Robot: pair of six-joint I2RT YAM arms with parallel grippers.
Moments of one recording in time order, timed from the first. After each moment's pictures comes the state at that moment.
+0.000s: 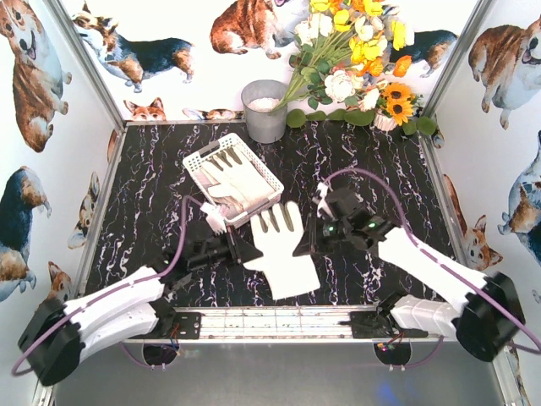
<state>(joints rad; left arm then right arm) -0.74 0.93 0.31 0.20 0.29 -1.02 0.63 1.15 0.74 -0.48 -0.46 0.76</state>
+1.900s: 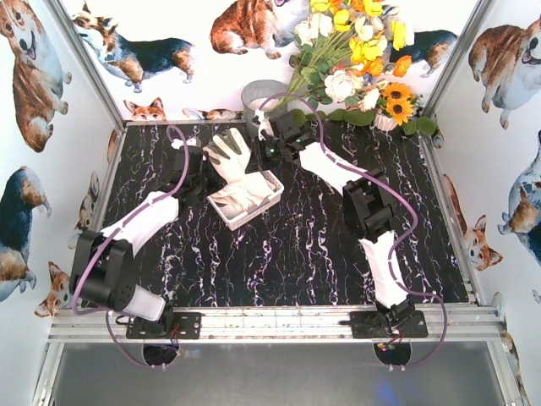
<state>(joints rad) -0.29 1.47 0.97 -0.14 0.04 -0.70 0.52 2.24 1.94 -0.40 -0.51 0.32</state>
